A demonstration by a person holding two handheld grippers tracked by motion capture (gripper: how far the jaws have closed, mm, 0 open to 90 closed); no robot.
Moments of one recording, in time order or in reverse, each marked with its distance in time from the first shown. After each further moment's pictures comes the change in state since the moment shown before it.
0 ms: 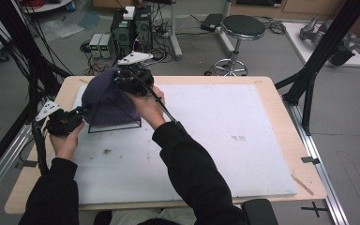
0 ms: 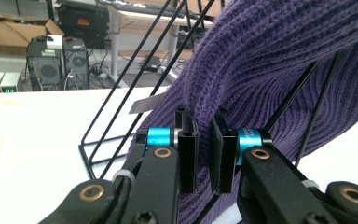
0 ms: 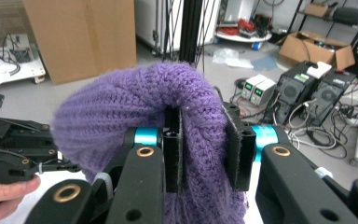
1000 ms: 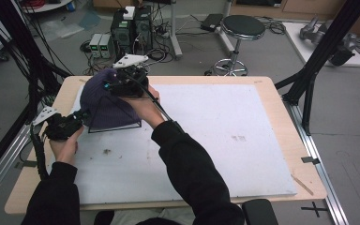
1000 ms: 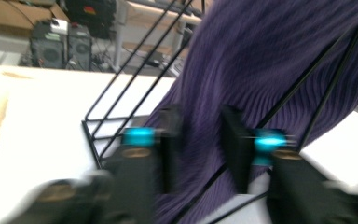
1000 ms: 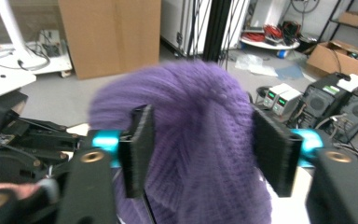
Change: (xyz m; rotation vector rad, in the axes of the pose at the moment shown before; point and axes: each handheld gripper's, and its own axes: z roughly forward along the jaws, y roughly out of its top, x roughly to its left) left arm 0.002 -0.011 -0.009 -0.012 0.027 -0.086; right arm 0.002 -0.003 0.013 -0.030 0.113 -0.052
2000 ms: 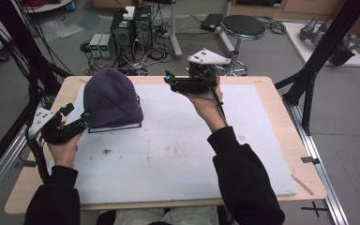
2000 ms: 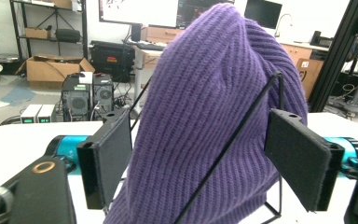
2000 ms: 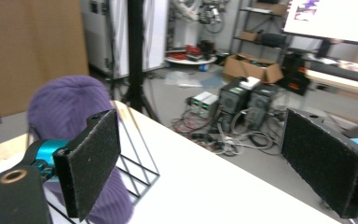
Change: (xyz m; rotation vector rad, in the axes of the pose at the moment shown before) left arm -0.038 0.014 -0.023 -0.146 0.066 0.120; right arm -0.064 -0.027 -0.163 -0.100 -0.322 0.086
